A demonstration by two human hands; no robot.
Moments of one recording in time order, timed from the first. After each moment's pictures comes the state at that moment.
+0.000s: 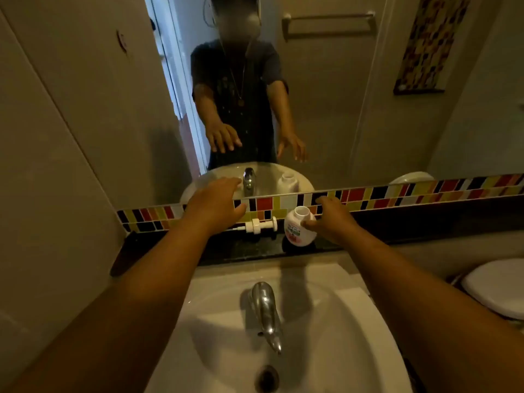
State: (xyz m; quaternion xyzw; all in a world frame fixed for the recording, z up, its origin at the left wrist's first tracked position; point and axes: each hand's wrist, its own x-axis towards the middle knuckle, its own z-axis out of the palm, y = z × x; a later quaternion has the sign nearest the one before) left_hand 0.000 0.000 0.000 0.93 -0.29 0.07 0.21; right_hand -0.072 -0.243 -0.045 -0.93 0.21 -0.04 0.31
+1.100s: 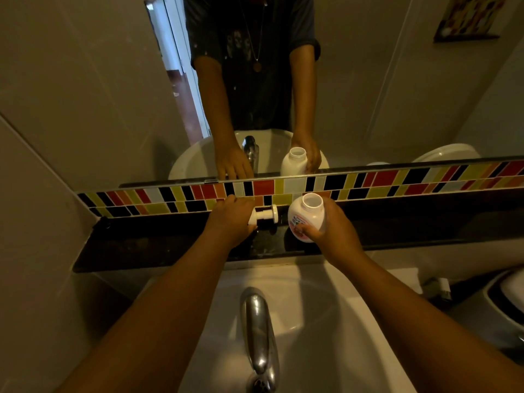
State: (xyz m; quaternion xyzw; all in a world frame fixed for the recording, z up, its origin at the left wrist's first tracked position) left_hand 0.072 -0.064 -0.125 0.96 -0.27 0.01 0.06; right_hand -0.022 -0.260 -0.147 -0.86 0.17 -0.10 0.47
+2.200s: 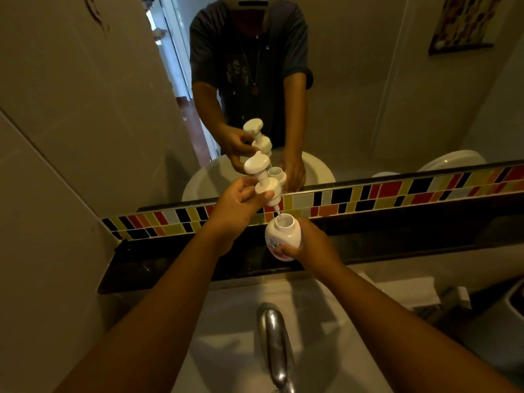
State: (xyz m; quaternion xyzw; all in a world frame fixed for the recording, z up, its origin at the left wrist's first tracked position) left_hand 0.044 -0.059 -0.035 0.74 -0.14 -0.14 0.64; right_hand -0.014 -0.205 -0.130 -0.88 0.12 -0.05 0.46
